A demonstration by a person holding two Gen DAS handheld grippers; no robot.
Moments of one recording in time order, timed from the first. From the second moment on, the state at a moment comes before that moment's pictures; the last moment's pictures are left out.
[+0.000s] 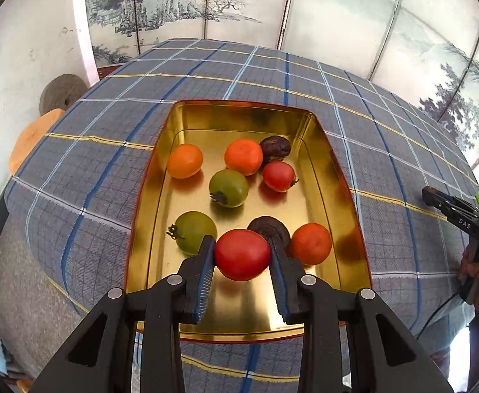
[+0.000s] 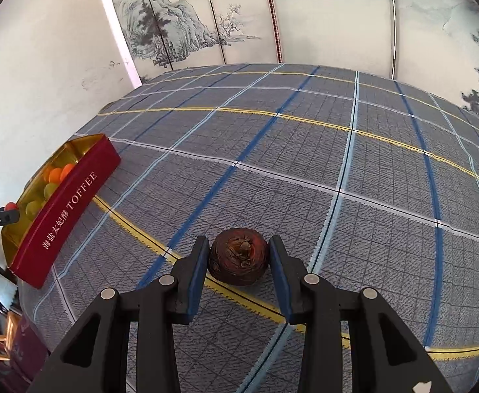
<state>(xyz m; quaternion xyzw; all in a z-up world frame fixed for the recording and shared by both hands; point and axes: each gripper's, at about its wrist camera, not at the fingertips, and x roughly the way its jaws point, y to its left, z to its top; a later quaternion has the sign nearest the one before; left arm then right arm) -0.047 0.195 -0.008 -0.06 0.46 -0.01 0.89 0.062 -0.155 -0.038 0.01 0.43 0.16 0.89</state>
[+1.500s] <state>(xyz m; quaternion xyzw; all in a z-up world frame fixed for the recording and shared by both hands) -0.059 0.183 -0.006 0.01 0.43 0.03 0.90 0.066 -0.158 -0.044 0.02 0.44 0.15 0.88</state>
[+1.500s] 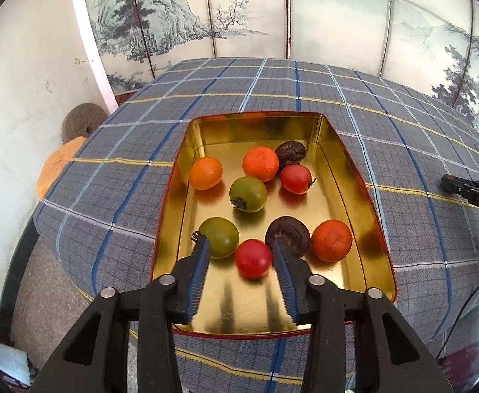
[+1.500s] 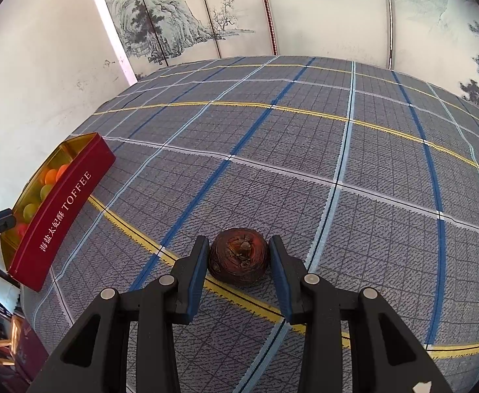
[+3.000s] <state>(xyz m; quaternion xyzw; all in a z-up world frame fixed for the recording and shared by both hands) -0.075 0.201 -0.007 -0.01 0.40 0.09 0.91 0.035 0.010 0.027 0.00 0.40 0.35 0.85</state>
